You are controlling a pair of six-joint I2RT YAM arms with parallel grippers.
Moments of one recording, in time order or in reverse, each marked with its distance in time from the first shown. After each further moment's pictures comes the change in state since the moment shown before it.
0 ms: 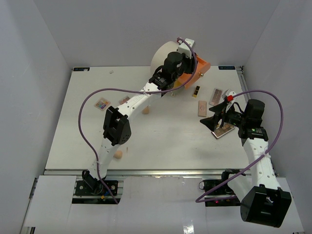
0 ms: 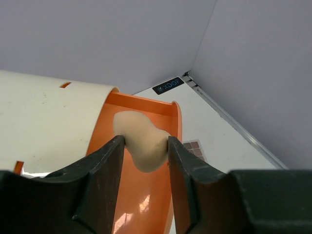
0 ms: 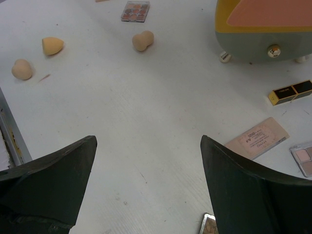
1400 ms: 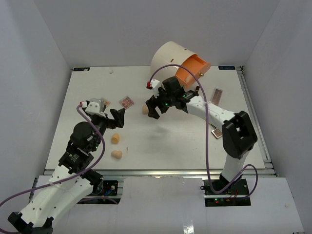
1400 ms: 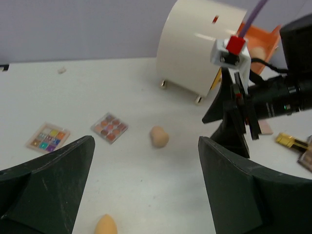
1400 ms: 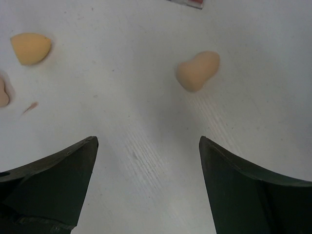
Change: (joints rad) left arm 0.182 -1.754 -1.639 -0.075 -0.183 -0.012; right arm 0.817 0.867 0.719 -0.130 0.684 0.129
